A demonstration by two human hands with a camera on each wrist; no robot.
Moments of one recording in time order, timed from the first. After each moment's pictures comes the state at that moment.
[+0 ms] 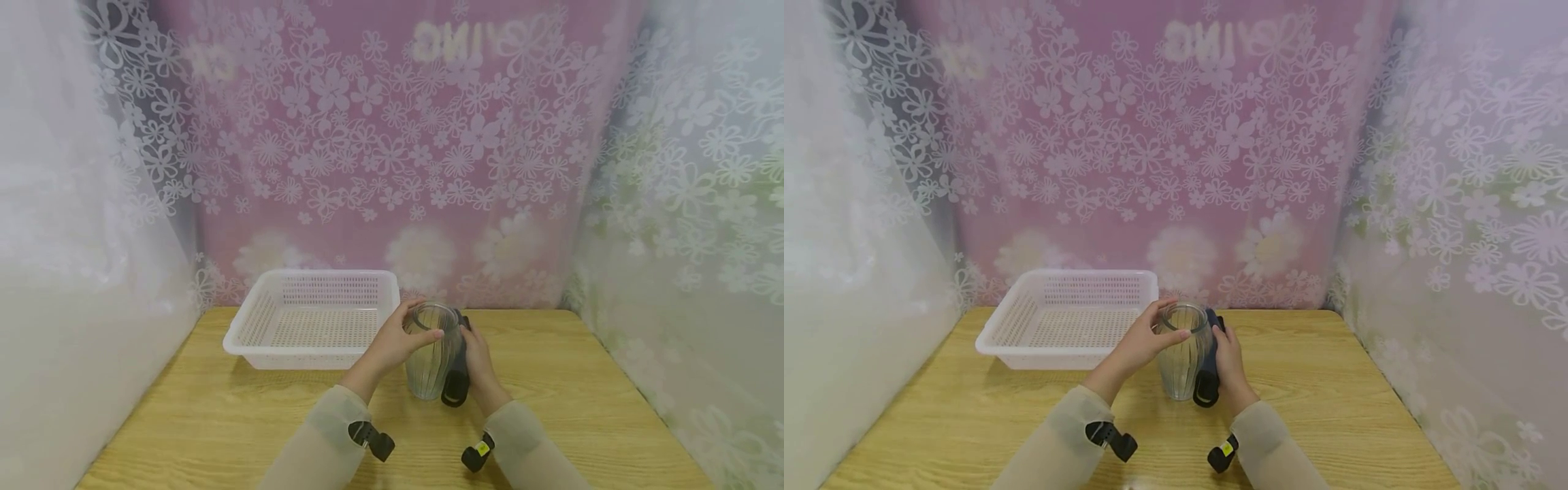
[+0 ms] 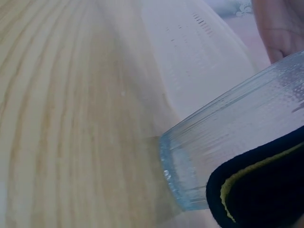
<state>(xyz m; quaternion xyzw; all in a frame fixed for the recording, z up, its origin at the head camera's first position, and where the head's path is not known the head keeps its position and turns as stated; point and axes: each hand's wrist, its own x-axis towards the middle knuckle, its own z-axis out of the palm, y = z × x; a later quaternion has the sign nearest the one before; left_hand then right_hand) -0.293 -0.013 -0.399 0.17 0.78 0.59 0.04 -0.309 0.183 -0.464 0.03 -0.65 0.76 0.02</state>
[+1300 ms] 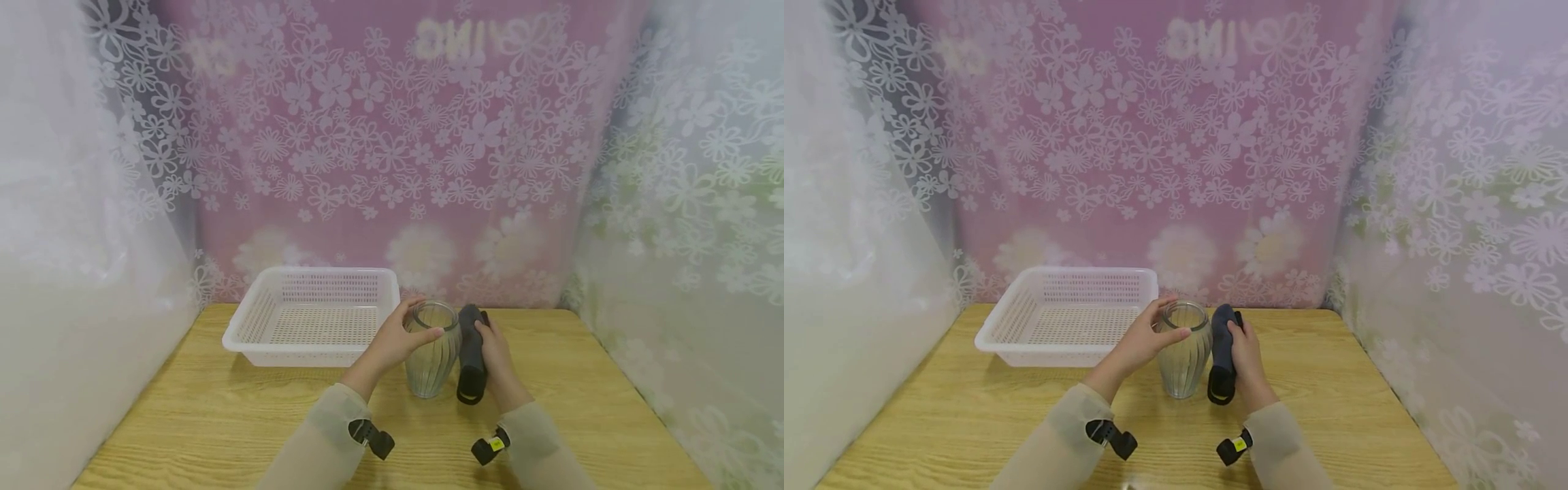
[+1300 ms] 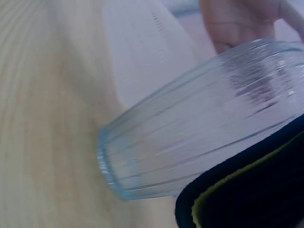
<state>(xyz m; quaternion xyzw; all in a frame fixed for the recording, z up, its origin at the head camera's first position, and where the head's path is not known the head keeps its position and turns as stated) -0.295 -0.013 -0.402 0.18 0.79 0.59 0.03 -0.300 0.209 -0.440 -0.05 -0.70 0.71 0.02</state>
